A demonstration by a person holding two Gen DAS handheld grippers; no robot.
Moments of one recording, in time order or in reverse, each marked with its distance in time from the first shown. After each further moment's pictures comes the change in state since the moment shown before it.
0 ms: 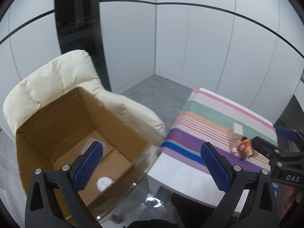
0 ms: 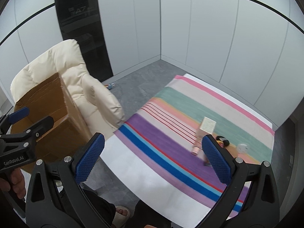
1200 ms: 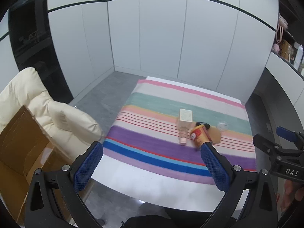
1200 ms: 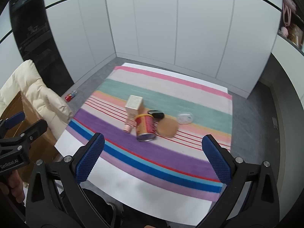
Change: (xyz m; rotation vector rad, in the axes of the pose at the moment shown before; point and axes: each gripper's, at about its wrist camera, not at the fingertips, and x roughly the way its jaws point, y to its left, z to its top) left arm 0.011 -0.151 -0.003 0.184 0.054 -0.192; right arm -0.046 -0.155 -0.065 0.250 0.036 -0.206
